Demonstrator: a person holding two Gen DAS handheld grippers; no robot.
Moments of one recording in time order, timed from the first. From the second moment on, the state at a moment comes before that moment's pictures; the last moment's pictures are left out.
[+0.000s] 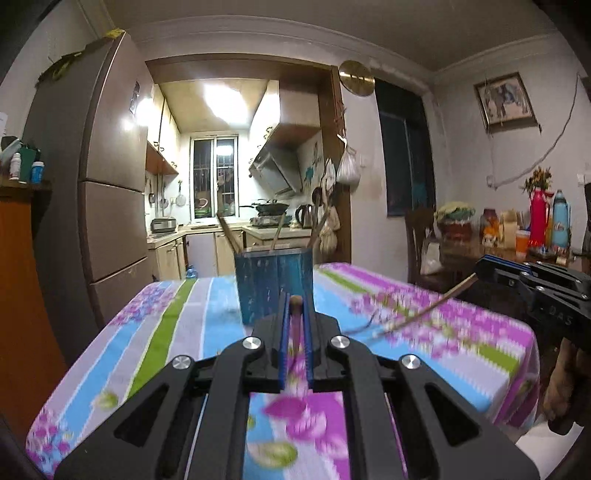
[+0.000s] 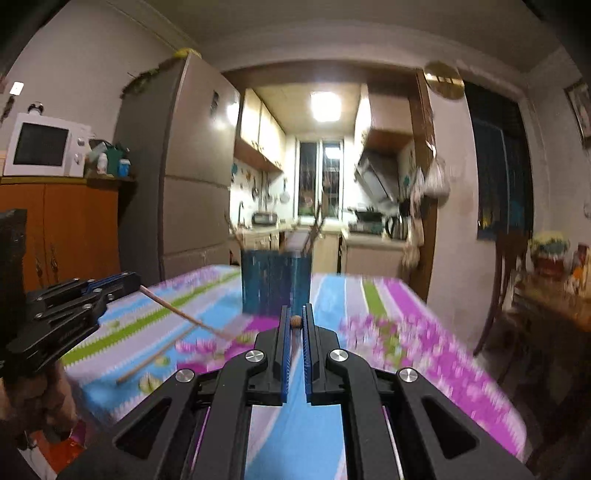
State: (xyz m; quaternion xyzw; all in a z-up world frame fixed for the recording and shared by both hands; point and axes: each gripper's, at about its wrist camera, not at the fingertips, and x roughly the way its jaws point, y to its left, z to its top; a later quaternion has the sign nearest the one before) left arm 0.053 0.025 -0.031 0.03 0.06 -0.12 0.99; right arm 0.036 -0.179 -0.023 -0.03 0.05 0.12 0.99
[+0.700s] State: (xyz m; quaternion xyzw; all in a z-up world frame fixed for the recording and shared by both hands) left arm 0.125 0.021 0.036 0.02 0.08 -0.13 0.99; right arm 0.117 -0.194 0.049 -0.02 0.07 0.17 0.98
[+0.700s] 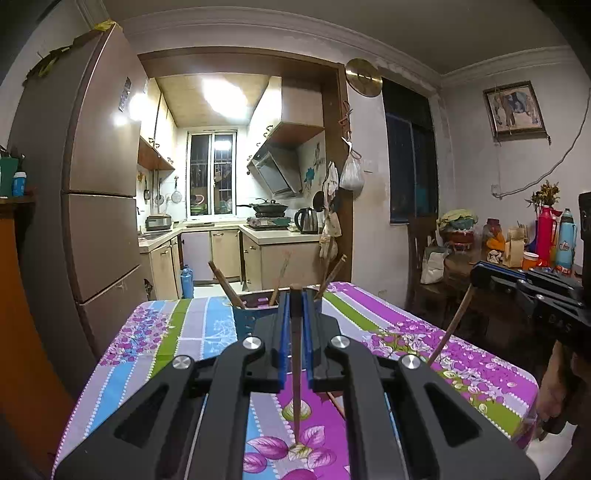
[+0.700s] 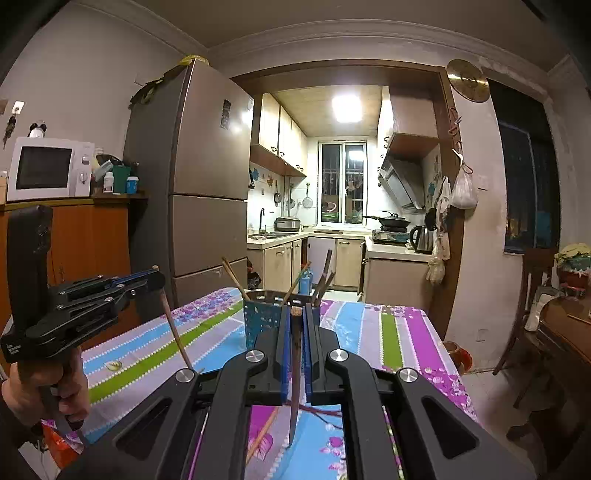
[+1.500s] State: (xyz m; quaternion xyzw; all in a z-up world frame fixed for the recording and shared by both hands) left arm 0.169 0.031 0.133 0.01 0.04 -0.11 0.99; right arm 0.189 -0.173 0.150 -0.02 0.06 0.20 0.98
